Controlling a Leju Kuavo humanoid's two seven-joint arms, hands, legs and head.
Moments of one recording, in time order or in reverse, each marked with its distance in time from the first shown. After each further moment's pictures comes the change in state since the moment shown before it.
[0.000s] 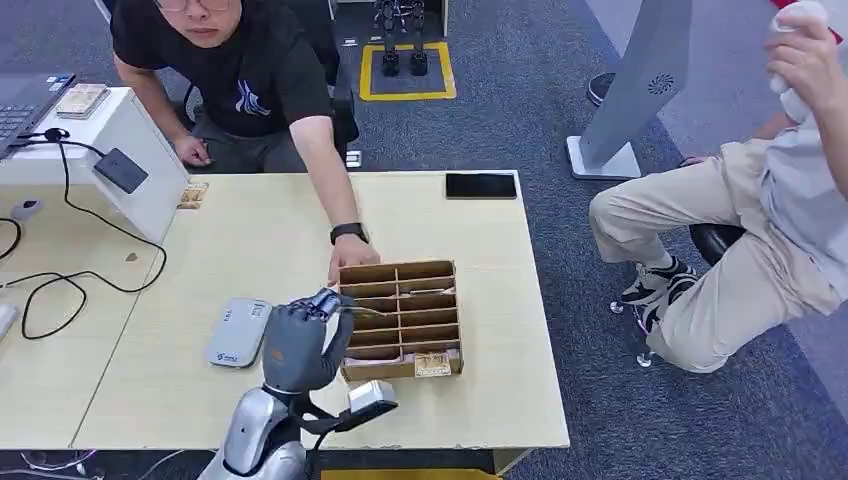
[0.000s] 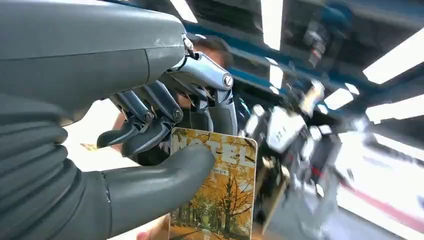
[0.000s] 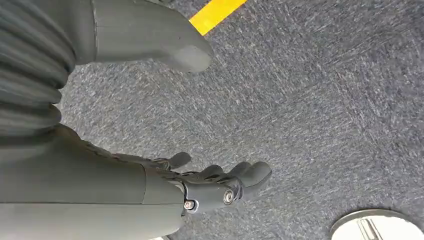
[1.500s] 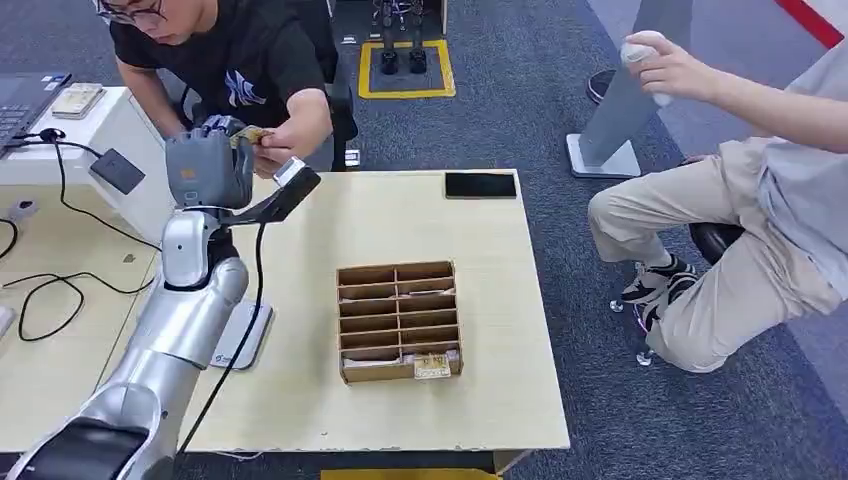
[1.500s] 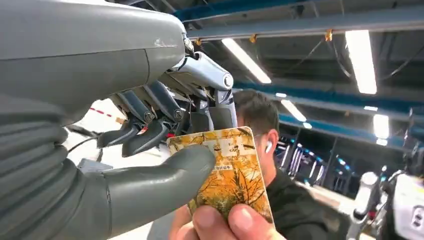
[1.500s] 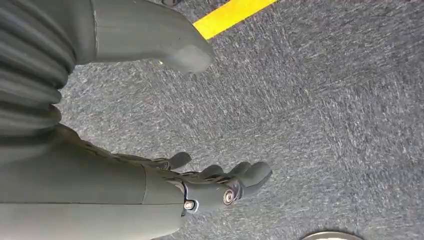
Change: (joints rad) left arm -0.613 0.064 0.228 0.424 -0.148 -0.125 0.277; right arm -0.050 -0.051 0.106 0.108 0.068 -0.017 0.053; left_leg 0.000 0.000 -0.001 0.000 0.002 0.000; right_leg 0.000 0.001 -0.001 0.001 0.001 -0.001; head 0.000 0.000
